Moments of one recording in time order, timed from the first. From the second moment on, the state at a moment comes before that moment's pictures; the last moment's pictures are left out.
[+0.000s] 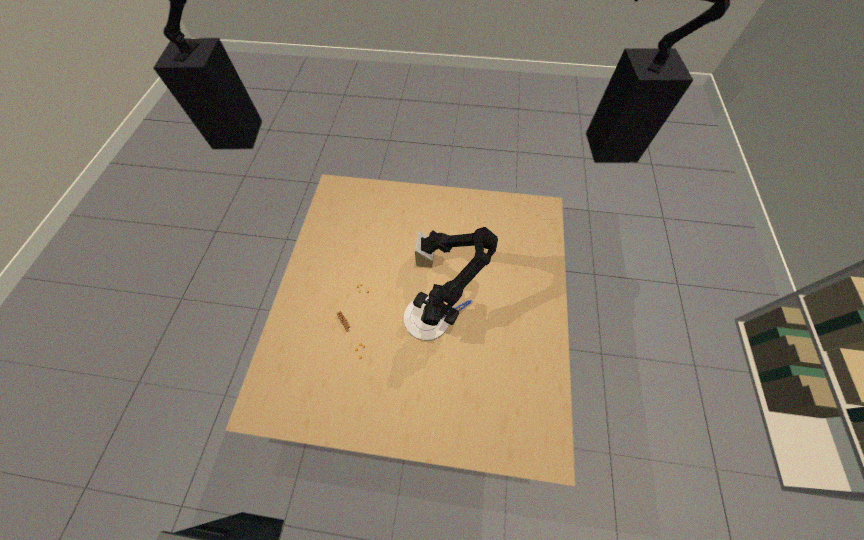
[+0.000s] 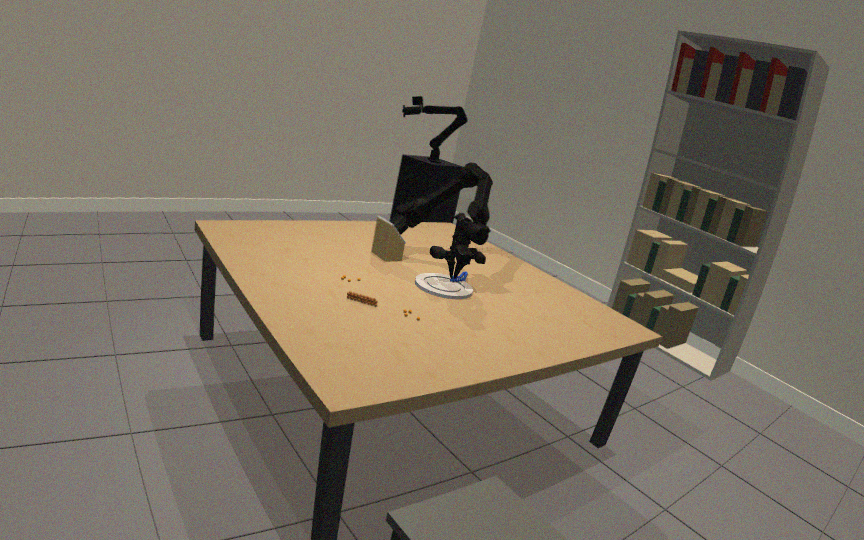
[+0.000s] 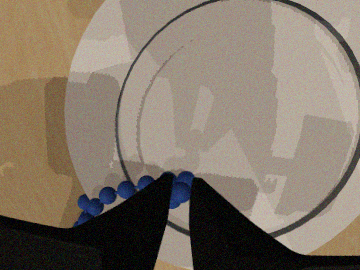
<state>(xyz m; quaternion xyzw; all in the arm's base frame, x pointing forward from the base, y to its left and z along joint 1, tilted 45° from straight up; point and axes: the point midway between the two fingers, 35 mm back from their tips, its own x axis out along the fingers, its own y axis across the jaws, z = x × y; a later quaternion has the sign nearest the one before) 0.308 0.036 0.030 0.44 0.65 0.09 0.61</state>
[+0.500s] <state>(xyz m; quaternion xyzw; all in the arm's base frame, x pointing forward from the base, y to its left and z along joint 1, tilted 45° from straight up) 0.310 0.040 0.025 0.45 0.65 0.09 0.61</state>
